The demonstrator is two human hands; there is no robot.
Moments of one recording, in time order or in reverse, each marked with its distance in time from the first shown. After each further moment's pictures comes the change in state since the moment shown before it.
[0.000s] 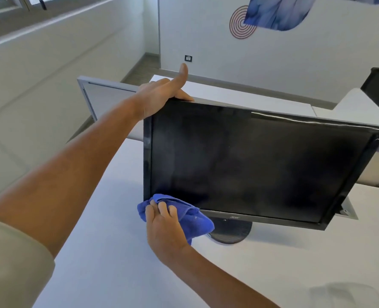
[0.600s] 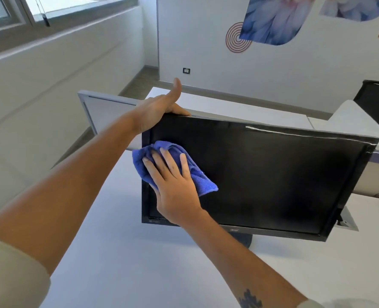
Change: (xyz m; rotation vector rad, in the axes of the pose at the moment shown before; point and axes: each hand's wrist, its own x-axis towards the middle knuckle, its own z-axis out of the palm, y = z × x) left_hand 0.003 -0.007 -0.003 -0.178 -0.100 -0.007; right_hand 0.078 0.085 -0.051 0.240 0.543 -0.070
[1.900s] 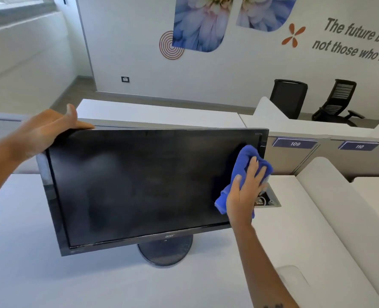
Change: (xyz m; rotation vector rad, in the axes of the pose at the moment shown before) left_hand 0.069 -0.046 0.001 0.237 0.079 -0.003; right_hand -0.183 0.231 -0.133 0.000 0.552 1.119
